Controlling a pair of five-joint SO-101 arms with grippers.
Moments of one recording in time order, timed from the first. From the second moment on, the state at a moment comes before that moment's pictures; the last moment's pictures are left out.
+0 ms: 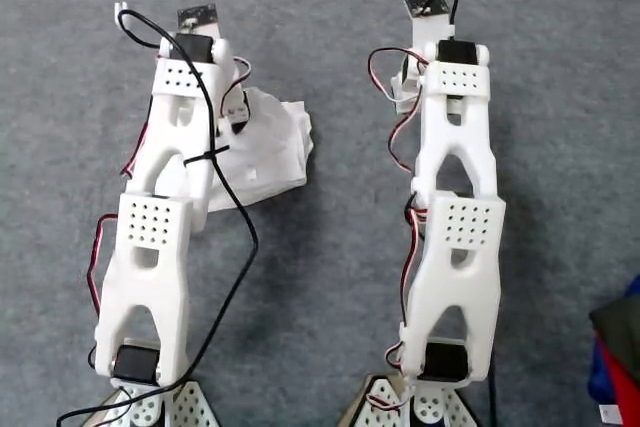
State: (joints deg) left arm 3.8 58.5 -70.9 99.2 11.2; right arm 1.3 55.7 -52.0 77.5 3.4
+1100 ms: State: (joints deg) left arm 3.8 63.9 -72.5 100.2 11.2; right arm 1.3 55.7 -52.0 77.5 3.4
